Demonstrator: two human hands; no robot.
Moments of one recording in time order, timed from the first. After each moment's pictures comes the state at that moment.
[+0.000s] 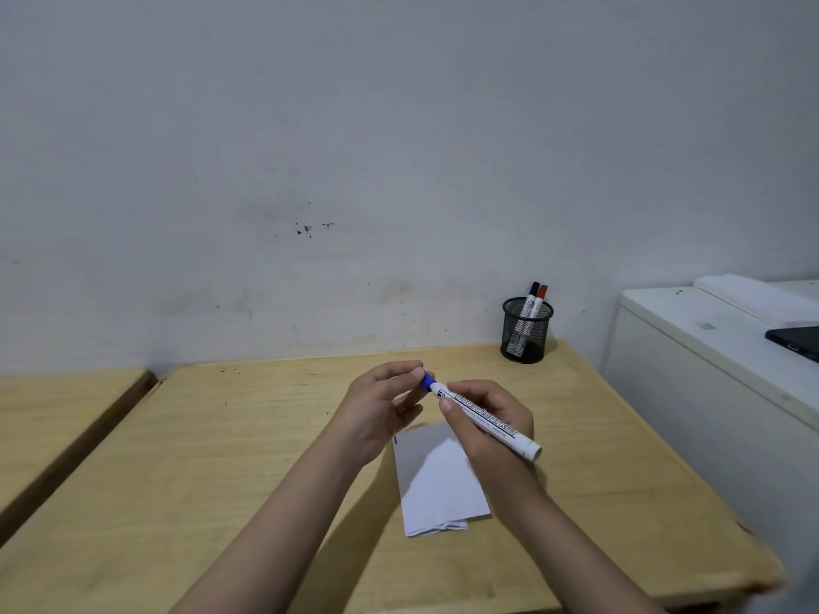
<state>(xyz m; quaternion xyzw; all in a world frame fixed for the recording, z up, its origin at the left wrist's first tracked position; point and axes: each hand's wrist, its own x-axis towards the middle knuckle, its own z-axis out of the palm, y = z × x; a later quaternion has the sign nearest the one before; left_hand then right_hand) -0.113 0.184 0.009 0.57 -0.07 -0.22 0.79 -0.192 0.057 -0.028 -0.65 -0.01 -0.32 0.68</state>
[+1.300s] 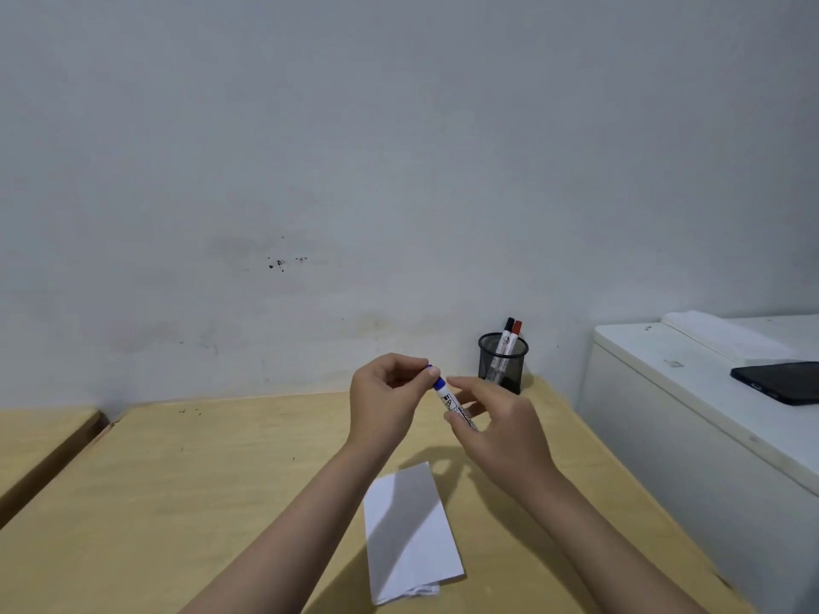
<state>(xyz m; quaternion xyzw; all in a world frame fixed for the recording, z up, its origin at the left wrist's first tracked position) -0.095 0.125 0.030 0.65 -0.18 0.07 0.74 -0.166 -0.002 0.006 -0.86 -0.03 -0.38 0.33</state>
